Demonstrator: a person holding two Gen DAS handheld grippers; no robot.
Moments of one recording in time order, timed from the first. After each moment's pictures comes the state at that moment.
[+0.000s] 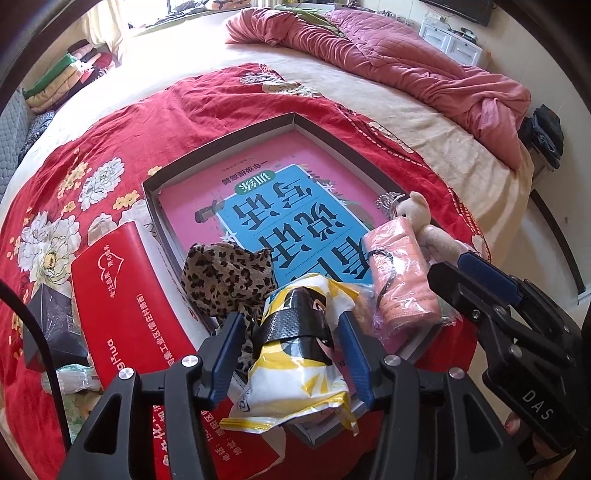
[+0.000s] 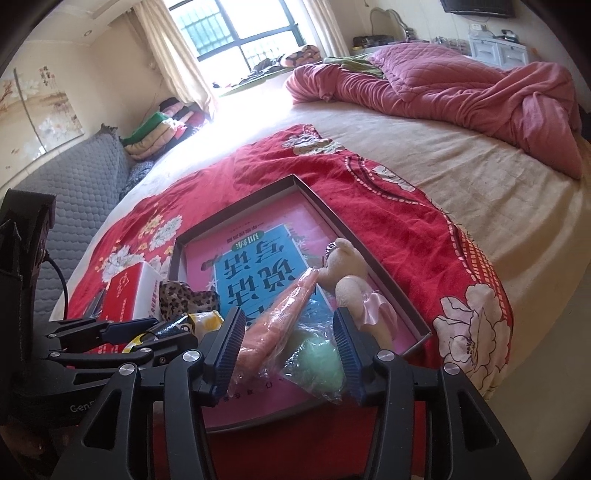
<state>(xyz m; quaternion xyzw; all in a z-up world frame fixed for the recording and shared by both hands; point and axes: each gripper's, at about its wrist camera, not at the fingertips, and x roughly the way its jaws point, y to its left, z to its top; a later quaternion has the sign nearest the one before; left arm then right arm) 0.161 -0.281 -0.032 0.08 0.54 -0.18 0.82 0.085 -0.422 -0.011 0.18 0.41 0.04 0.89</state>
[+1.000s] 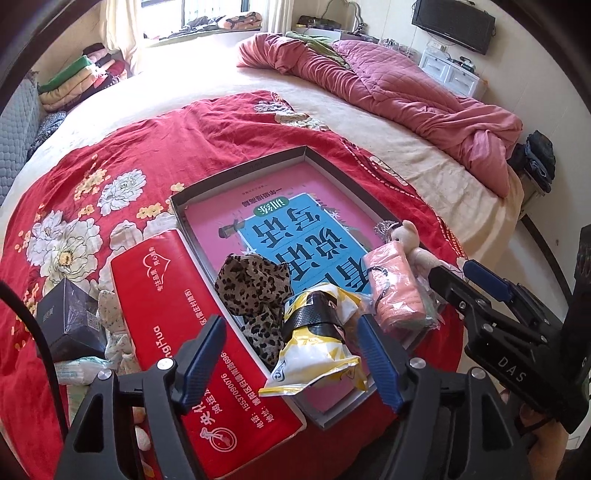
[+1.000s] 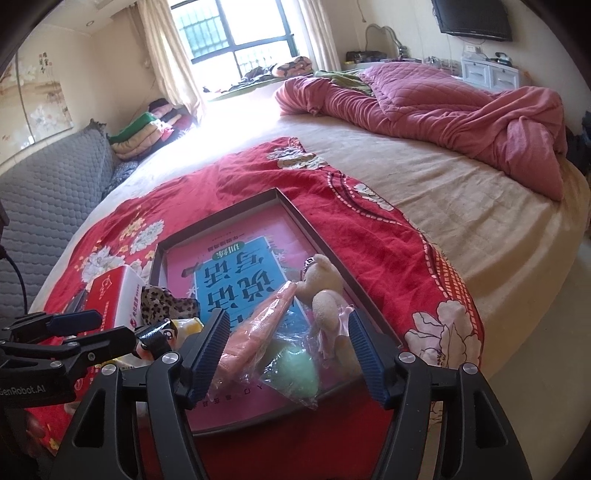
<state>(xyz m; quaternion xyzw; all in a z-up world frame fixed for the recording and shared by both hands) 0.144 -0.252 -0.002 0.04 0.50 -0.18 0.85 0.081 -0.420 0.001 0.13 0.39 0.00 0.91</state>
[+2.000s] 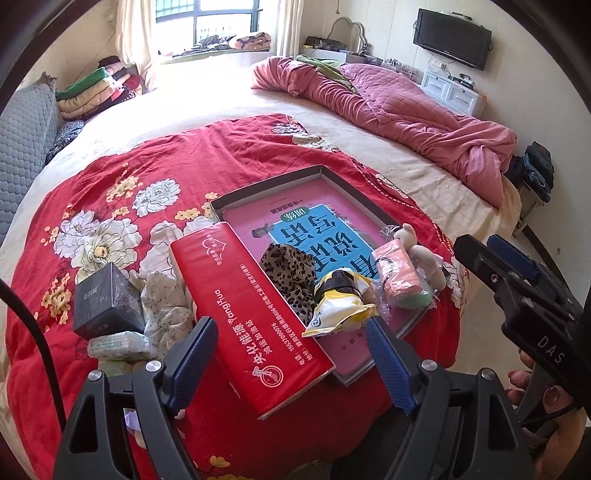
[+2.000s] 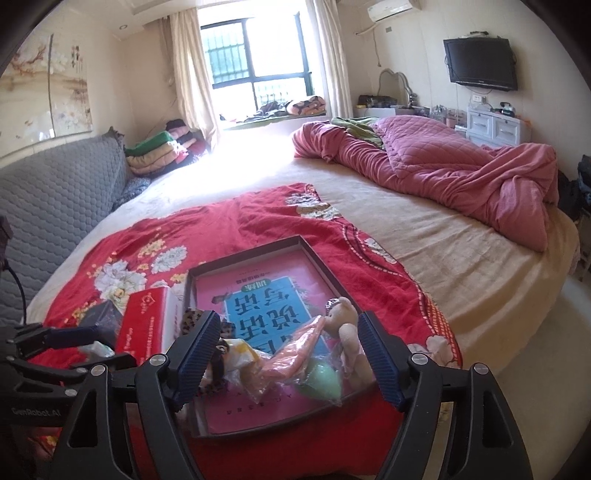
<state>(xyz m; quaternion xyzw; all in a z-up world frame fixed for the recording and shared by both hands) 0.100 -0.205 0.025 0.04 0.46 -0.17 0.87 0.041 -0.384 0.060 0.10 0.32 0.01 0.94</state>
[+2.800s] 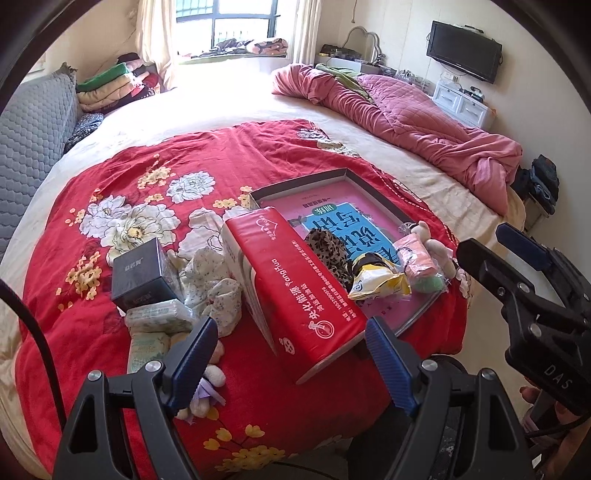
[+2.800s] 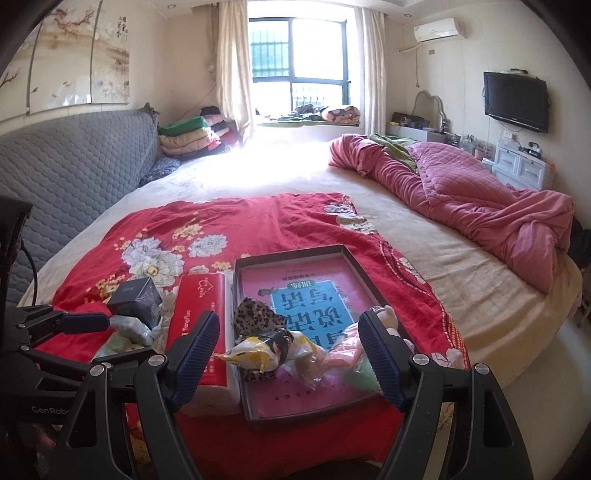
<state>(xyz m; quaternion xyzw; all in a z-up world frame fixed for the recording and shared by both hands) 0.070 -0.152 0.036 0.02 0.45 -0.15 0.88 0.018 -0.309 0.089 0.01 0.32 0.05 0.95</state>
